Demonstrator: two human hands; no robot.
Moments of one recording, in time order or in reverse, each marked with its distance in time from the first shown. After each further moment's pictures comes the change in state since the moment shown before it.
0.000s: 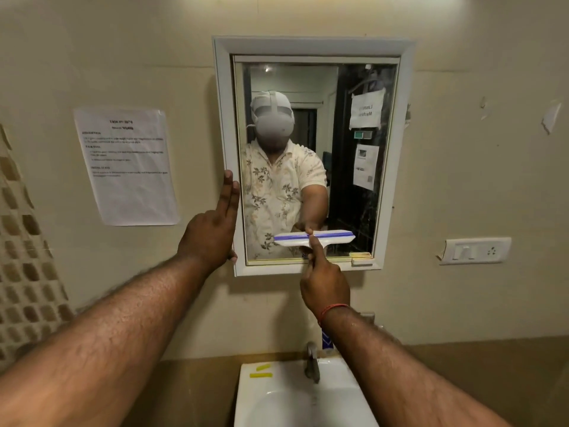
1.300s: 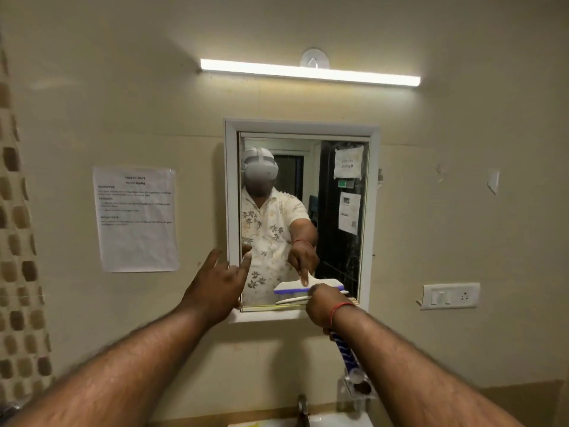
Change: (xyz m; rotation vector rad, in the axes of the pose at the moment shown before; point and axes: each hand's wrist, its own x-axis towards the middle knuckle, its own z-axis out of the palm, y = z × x) left_hand -0.015 0.017 -0.015 0.377 0.042 0.248; right_hand 0.035 -0.051 -0.083 -0.424 -0.453 0.159
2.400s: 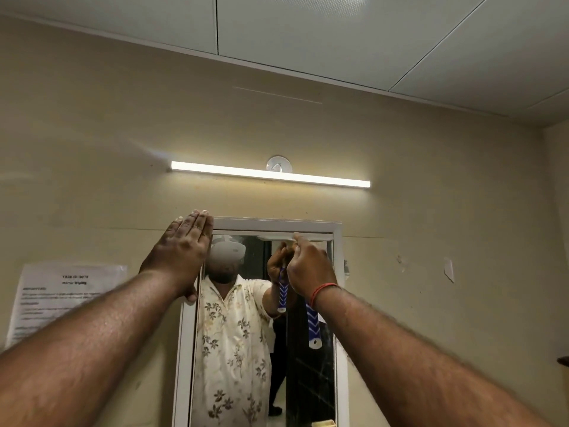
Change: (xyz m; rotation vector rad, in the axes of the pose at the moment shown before) left_hand 0.145 -0.116 -0.152 -0.094 0.150 -0.293; right_hand 0.031 -0.046 -0.222 0.442 0.870 -0.385
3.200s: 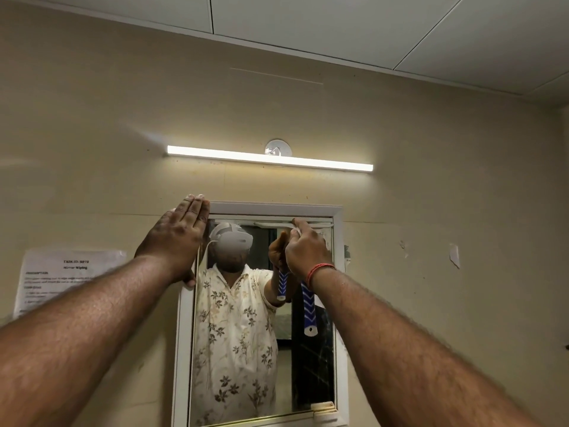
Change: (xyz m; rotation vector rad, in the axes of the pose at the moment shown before) left_hand -0.006 0.007 -0.002 -0.022 0.013 -0.037; right_hand 0.017 0.023 0.013 0.173 -0.086 0.131
